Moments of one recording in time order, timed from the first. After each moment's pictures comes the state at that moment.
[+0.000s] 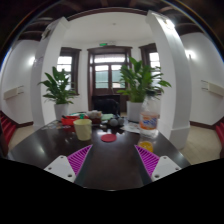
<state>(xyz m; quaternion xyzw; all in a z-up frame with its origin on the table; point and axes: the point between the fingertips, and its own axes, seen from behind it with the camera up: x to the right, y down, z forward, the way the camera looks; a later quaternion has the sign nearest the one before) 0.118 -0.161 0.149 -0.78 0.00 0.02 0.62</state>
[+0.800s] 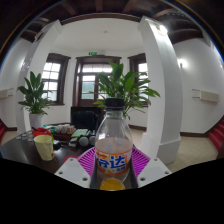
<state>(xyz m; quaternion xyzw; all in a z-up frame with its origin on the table) 0.244 -0.031 0.143 -0.74 0.04 -0.05 0.67</state>
